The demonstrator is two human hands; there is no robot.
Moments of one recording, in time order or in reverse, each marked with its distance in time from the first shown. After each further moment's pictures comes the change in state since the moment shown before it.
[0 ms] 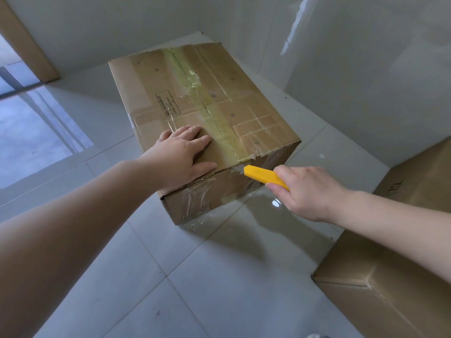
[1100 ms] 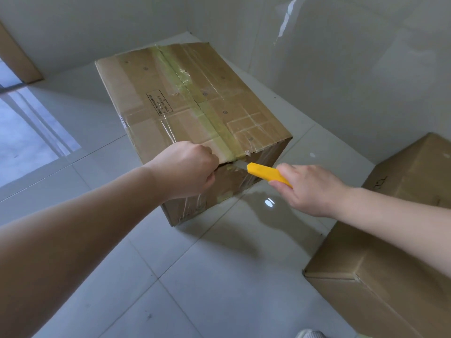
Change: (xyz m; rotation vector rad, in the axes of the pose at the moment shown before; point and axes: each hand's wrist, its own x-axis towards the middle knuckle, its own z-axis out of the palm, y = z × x) left_hand -0.002 0.033 0.005 0.181 0.180 0.367; right_hand -0.010 0.017 0.002 -0.054 -0.045 0.088
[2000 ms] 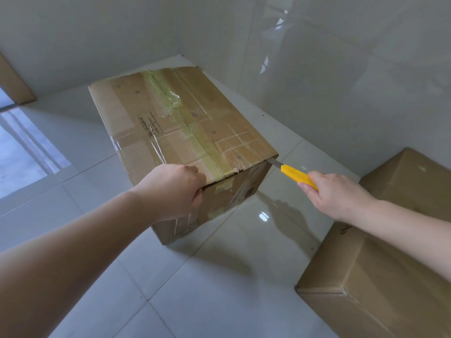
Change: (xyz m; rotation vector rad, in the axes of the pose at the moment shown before) left_hand 0.003 0.005 -0.005 0.070 -0.105 -0.156; right_hand -0.026 0.067 -0.011 -0.068 -0.013 0.310
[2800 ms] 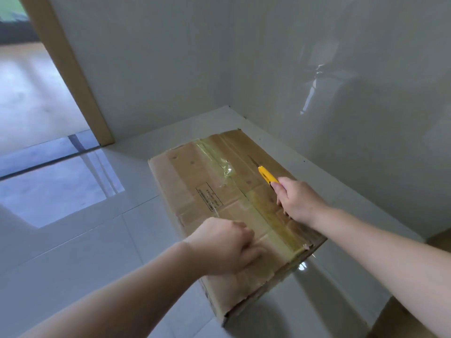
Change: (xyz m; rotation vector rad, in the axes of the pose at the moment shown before) left_hand -0.011 0.012 -0.021 -0.189 -0.097 0.013; right_hand 0.103 -0.113 -0.034 0.597 0.042 -0.101
